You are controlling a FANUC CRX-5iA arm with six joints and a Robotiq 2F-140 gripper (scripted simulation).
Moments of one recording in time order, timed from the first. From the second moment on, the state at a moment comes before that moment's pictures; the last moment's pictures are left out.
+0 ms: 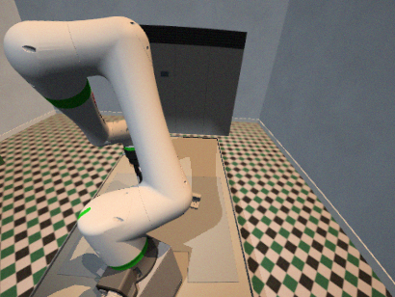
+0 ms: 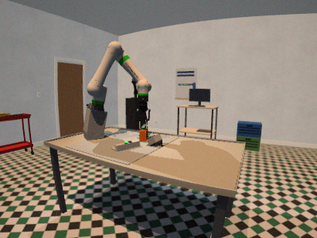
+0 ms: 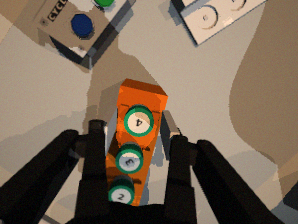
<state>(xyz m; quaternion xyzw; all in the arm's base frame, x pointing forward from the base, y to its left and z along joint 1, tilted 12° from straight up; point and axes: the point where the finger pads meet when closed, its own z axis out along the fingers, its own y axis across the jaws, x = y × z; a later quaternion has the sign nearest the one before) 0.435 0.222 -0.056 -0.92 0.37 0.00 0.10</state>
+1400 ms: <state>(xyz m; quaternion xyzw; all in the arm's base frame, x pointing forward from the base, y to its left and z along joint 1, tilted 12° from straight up) 0.436 0.222 -0.056 -0.92 0.37 0.02 0.11</state>
